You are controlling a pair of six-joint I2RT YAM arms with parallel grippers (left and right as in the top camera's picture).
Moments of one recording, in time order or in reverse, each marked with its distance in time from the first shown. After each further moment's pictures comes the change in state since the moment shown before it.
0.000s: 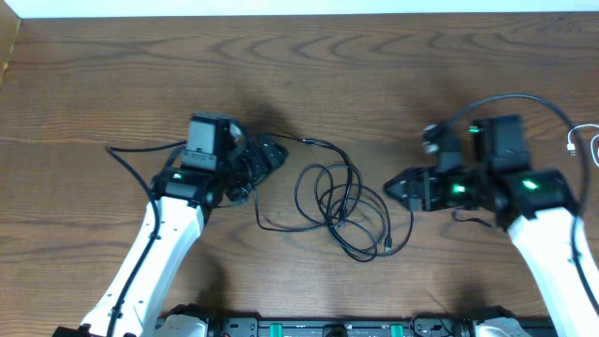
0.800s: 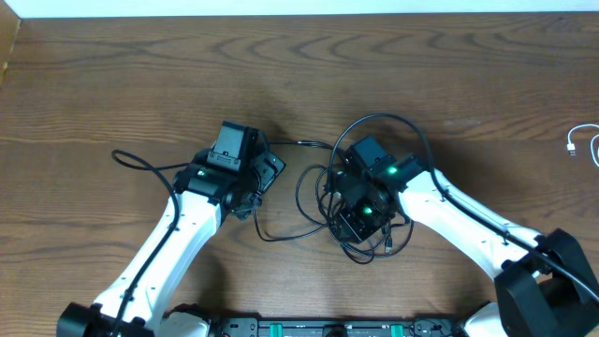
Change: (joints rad) left arm -0.102 0.066 0.000 -0.108 -0.289 -0.319; right arm 0.435 0.418 -0.002 0.090 0.154 -0.131
